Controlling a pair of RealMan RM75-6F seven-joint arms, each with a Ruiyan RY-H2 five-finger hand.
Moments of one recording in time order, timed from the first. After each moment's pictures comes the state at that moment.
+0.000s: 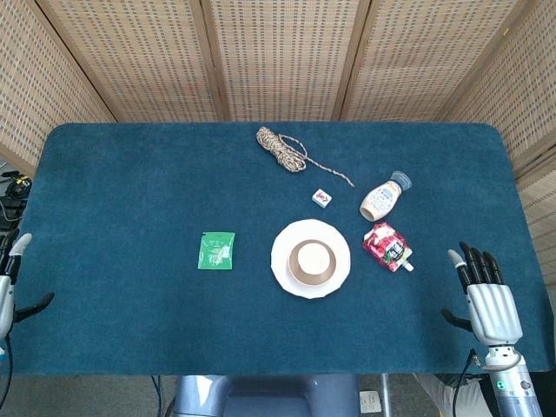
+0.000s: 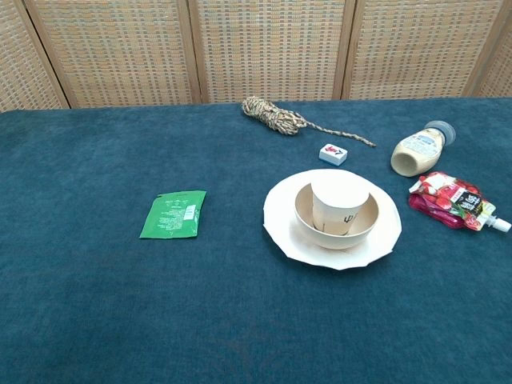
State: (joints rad) left arm -0.06 -1.22 -0.09 -1.54 1.46 1.57 0.06; right arm 0.12 -1.23 0.05 -1.62 -1.50 1.47 -0.13
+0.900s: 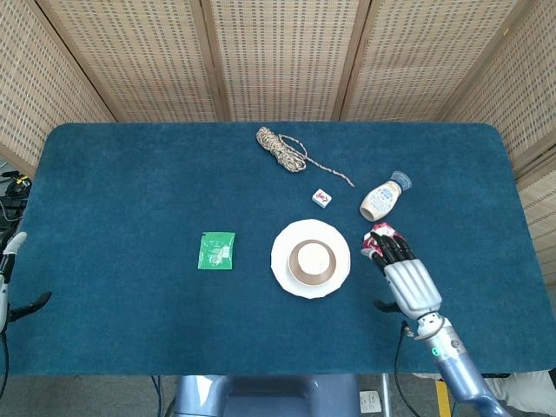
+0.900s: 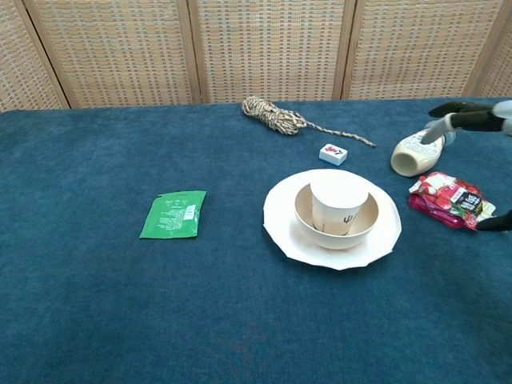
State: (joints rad) left arm -0.06 -1.19 -0.10 -1.55 1.45 1.56 -0.01; right arm 0.39 -1.25 0.15 -1.90 -1.30 1.11 -0.41
